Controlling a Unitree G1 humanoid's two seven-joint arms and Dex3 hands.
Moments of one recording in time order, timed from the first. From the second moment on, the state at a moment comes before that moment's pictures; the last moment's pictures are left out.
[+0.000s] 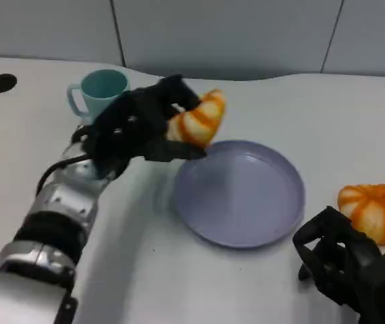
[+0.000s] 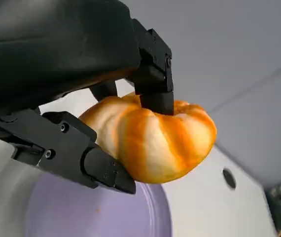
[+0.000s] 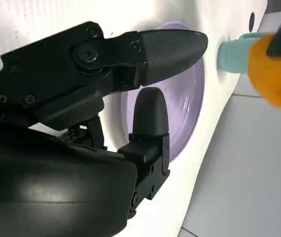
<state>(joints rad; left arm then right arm) -0.88 0.08 -0.19 1.04 0.24 -0.40 -0.24 0.06 -0.02 0.07 0.23 -0.09 -0.22 0.05</state>
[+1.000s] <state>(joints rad) -1.01 0.02 -0.59 1.25 0.70 -0.43 -0.04 0.06 -0.01 0.09 0.22 -0.07 -0.18 0.05</state>
